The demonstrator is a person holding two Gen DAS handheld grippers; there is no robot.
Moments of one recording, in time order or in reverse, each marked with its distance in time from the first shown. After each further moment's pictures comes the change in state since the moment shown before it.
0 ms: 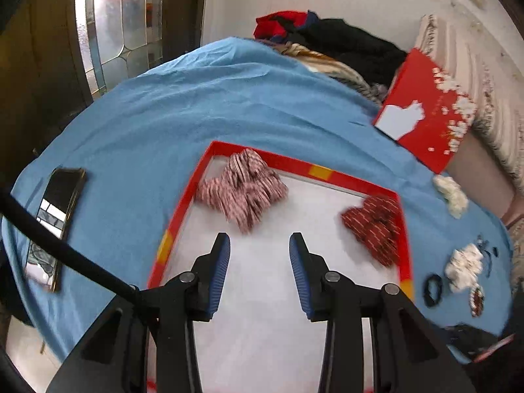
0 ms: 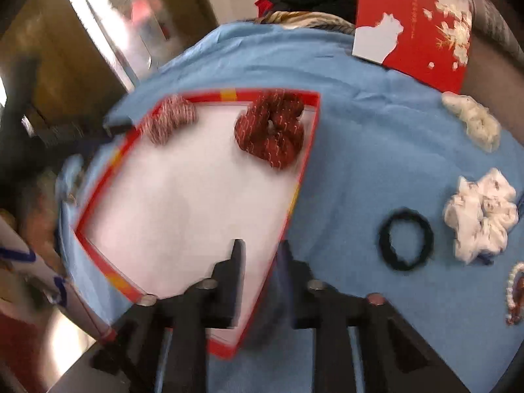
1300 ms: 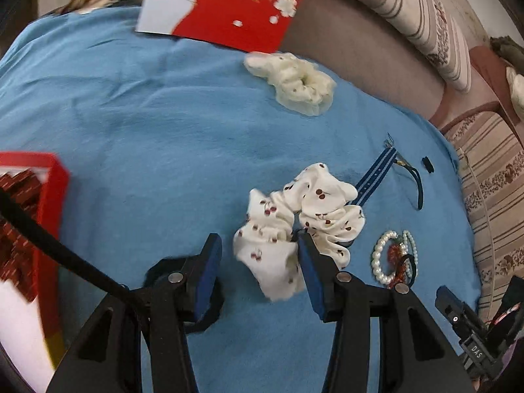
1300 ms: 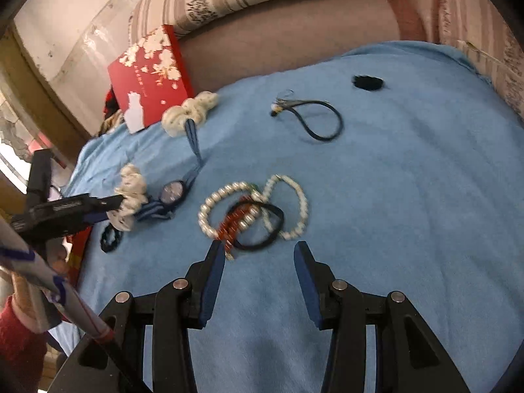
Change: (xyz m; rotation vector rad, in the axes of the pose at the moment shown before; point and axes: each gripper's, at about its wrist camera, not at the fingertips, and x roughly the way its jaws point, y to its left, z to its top) left arm 0.105 -0.303 -0.067 0.295 0.290 -0.343; right arm -0.158 -0.305 -0.141 0.554 -0.227 -0.153
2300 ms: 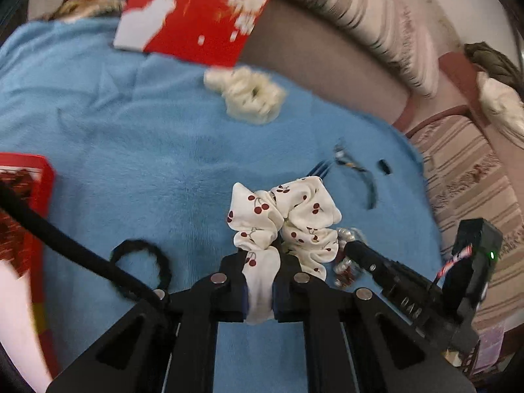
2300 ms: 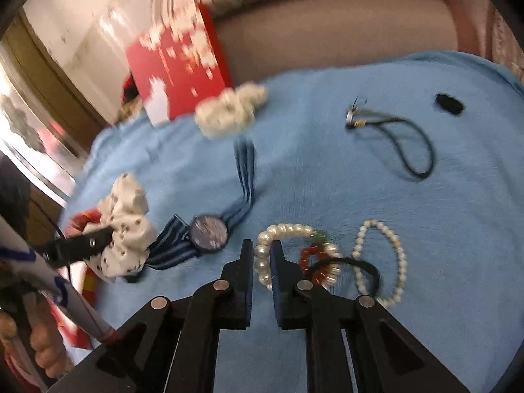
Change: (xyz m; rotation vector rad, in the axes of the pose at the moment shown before) left arm -0.055 -0.039 -0.013 0.008 -0.061 -0.116; right arm 0.041 0.050 0.037 -0.027 0.034 0.095
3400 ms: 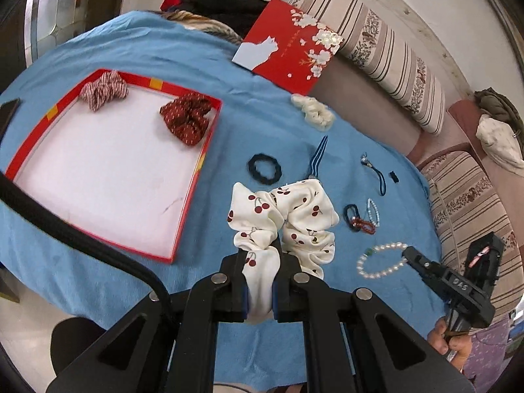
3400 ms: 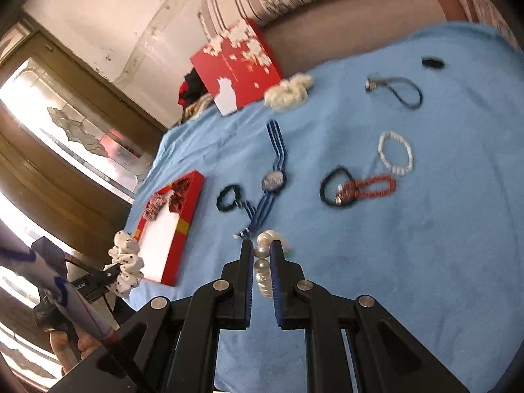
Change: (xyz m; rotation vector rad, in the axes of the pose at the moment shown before) left arm -0.158 0.066 -0.151 -0.185 -0.156 0.119; right arm -0.096 0.023 -0.099 0.080 0.025 0.220
